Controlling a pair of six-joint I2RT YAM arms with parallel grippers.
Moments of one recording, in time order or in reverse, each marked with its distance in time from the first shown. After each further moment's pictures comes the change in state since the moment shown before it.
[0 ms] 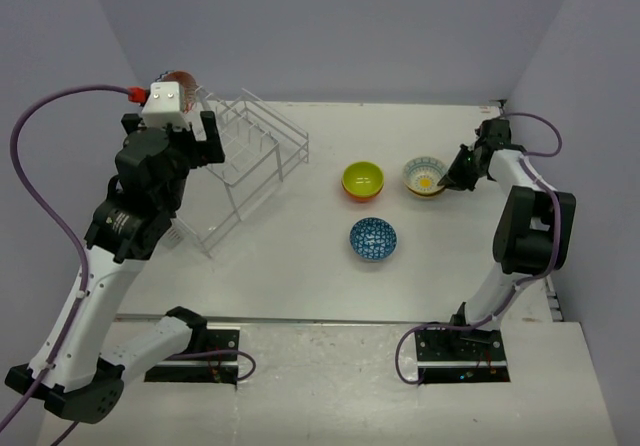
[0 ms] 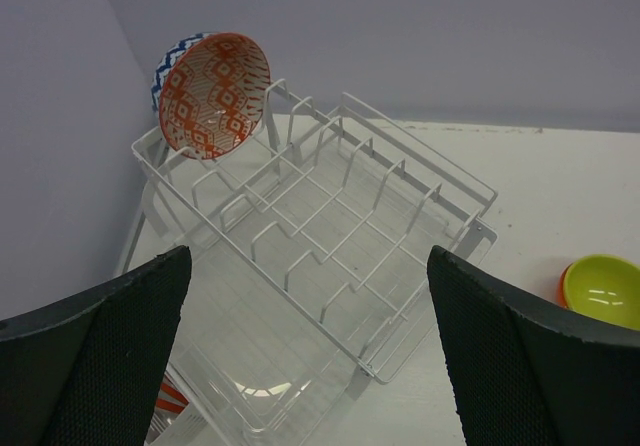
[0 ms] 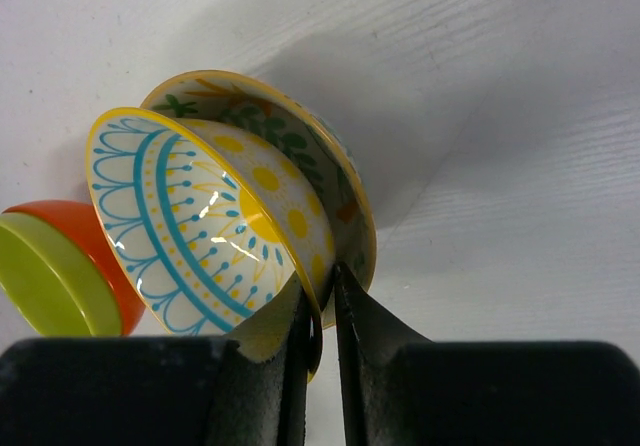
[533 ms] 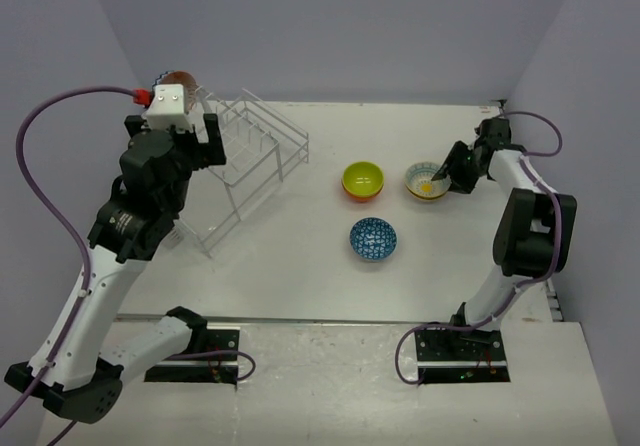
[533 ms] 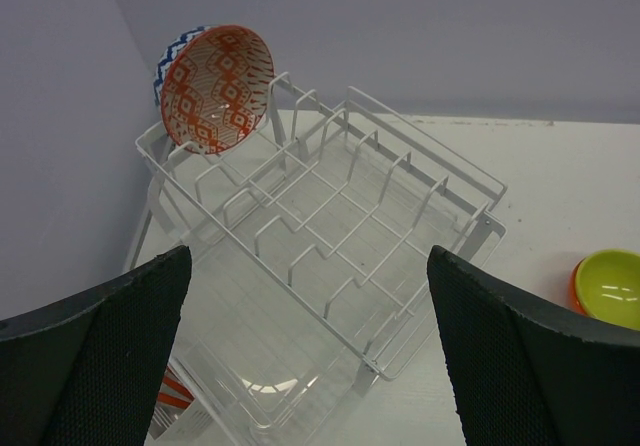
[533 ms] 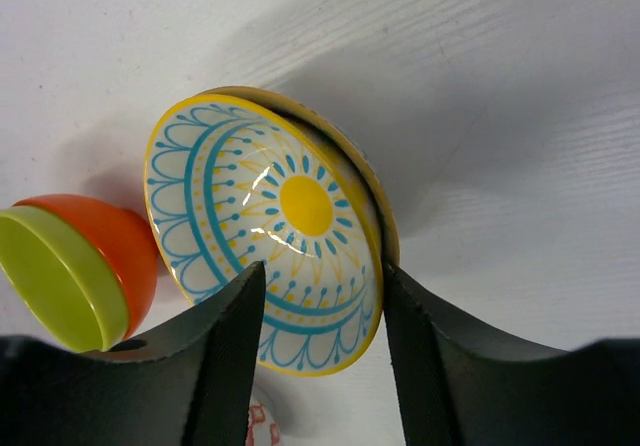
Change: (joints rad) left arm -0.032 -0.007 -0.022 0.010 -0.040 0.019; right arm 0.006 -0.005 -0.005 0.002 -0.002 0.000
